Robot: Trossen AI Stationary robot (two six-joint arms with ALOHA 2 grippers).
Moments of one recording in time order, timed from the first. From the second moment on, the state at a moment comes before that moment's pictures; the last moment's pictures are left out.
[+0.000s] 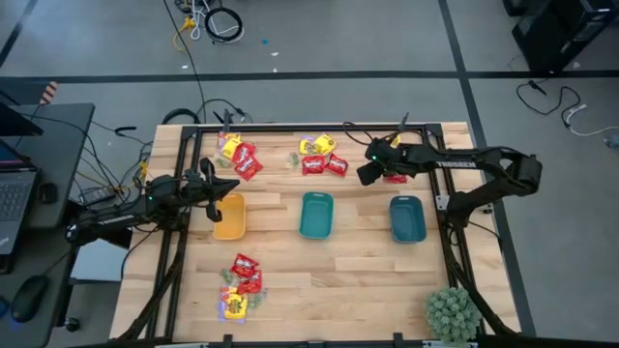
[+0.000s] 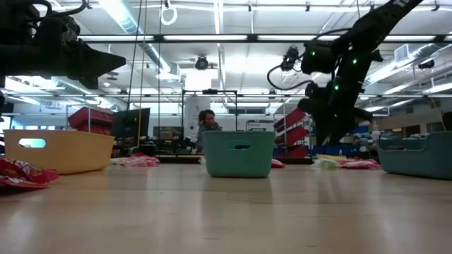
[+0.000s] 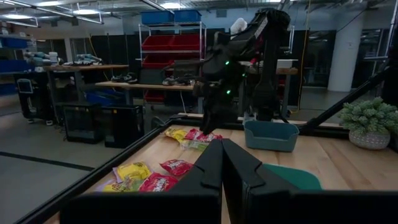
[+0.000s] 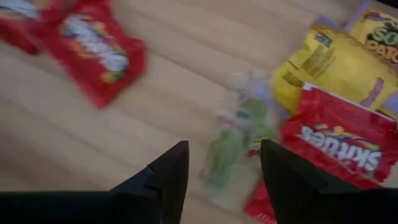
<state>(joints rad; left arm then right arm) 0.24 0.01 0.01 0.14 -0.02 -0.01 -0.48 1.40 0.74 -0.49 0.27 0.61</state>
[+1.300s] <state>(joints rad) 0.24 0.01 0.01 0.14 -0.06 0.00 -0.36 1.49 1.09 -0.98 0.15 0.69</state>
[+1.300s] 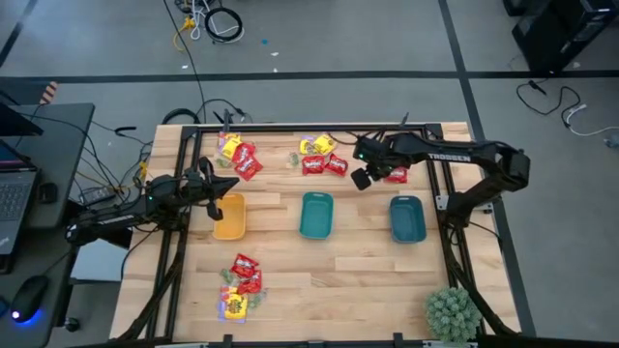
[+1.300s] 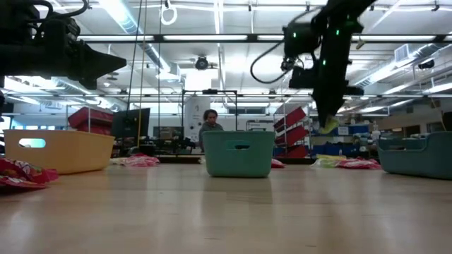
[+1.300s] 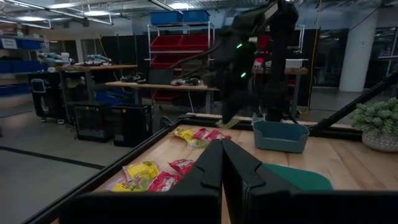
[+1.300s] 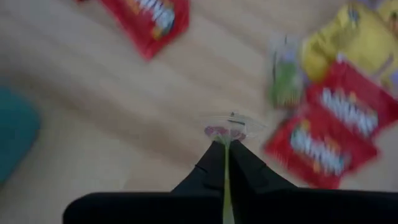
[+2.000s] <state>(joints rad) 0.24 0.01 0.01 0.14 -0.08 -0.01 0.02 1.41 1.10 -1.39 0.09 1.31</state>
